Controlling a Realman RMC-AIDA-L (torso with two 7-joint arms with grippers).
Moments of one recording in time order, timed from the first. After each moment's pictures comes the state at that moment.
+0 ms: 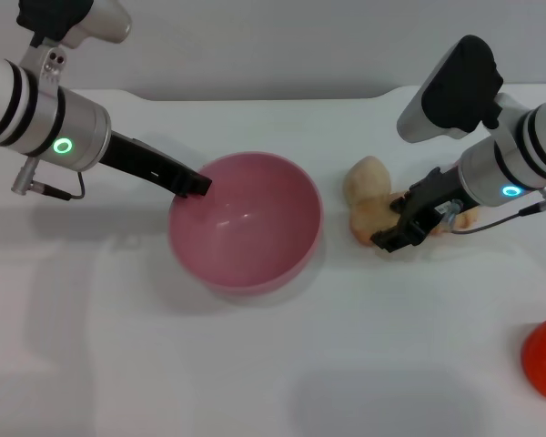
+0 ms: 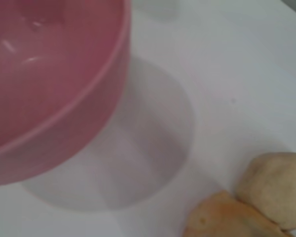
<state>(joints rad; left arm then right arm) -0.76 -2.06 1.06 0.94 2.43 1.34 -2.31 0.78 2.07 -1.36 -0.82 -2.50 -1.10 2.20</state>
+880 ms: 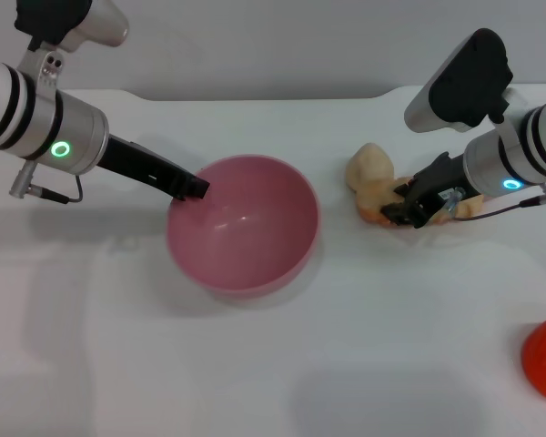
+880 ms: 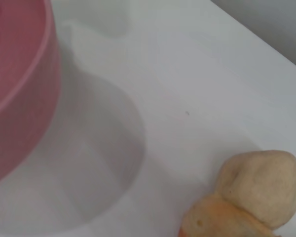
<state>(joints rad) -0.76 -2.05 1.06 0.93 2.43 1.33 -2.31 0.77 2.07 -1.35 -0.79 -2.51 -0.98 2.20</state>
